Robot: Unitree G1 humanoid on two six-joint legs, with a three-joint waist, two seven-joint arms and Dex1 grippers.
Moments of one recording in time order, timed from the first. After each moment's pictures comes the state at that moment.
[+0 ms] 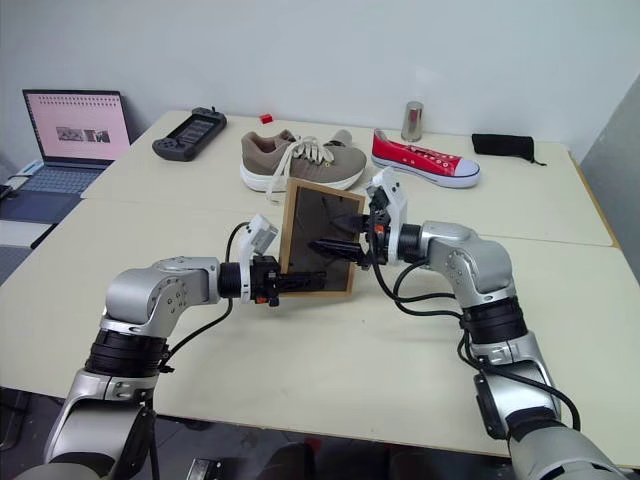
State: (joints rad) left arm -0.66 0.55 -0.05 0.08 -0.49 0.98 -0.99; right arm -0.88 -0.28 0.09 0.13 0.49 0.80 0.90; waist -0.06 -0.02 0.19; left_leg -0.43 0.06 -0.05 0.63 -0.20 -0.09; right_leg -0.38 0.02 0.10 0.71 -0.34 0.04
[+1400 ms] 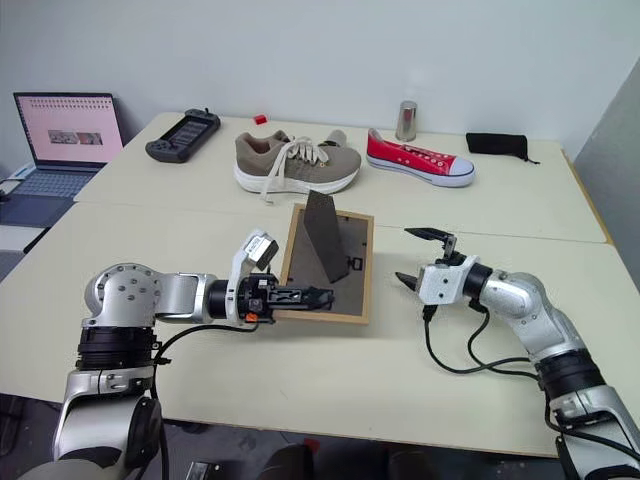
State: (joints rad) left arm -0.67 0.52 0.16 0.13 -1.17 1.61 -0.69; right arm -0.56 -0.66 0.22 0.37 -0.33 -0.73 0.51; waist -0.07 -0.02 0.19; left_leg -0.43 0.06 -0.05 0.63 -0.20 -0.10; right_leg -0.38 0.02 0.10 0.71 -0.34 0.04
